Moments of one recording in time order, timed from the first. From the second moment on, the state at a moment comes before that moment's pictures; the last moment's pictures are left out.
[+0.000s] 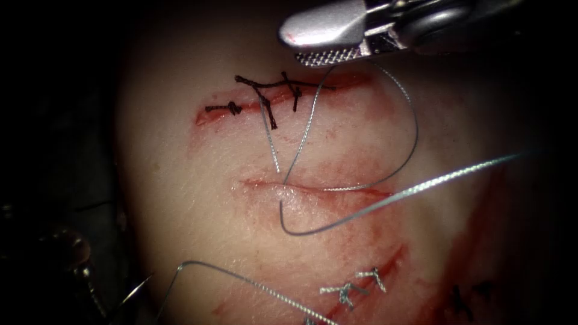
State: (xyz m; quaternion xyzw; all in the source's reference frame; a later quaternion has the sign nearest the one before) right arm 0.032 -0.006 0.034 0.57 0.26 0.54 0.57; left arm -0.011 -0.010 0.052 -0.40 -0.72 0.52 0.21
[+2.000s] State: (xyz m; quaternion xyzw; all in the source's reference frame) right arm 0.033 -0.018 0.057 0.52 0.10 0.65 0.55; left arm -0.011 -0.010 0.052 -0.40 -0.72 0.52 0.20
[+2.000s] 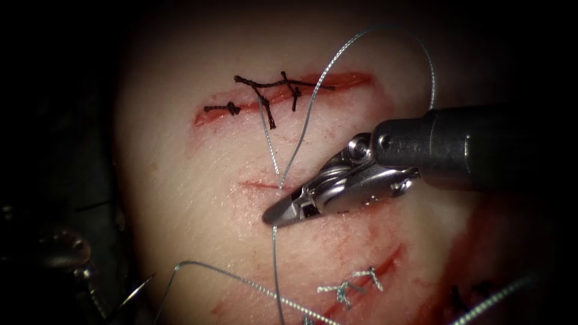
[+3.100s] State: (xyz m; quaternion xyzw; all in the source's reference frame) right arm -0.002 -0.017 0.052 0.39 0.12 0.67 0.61; left arm -0.011 -0.010 0.052 -0.40 -0.72 0.52 0.20
